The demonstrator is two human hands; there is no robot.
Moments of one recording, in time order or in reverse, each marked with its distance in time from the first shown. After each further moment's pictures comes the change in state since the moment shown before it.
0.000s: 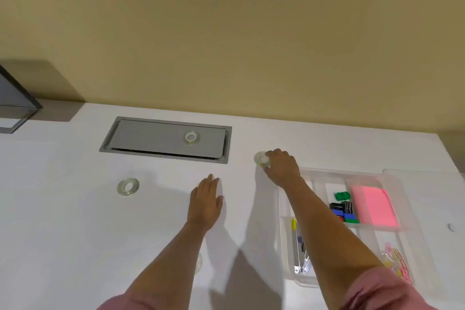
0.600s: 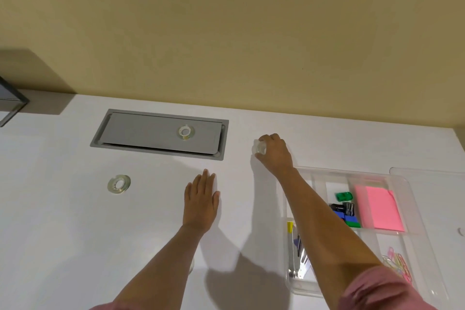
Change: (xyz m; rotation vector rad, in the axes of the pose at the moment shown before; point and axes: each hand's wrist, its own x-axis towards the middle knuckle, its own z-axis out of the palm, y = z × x) left_hand 0.004 0.012 0.008 0.111 0.012 -0.146; right_hand 0.033 0.002 -0.001 0.361 0.046 0.051
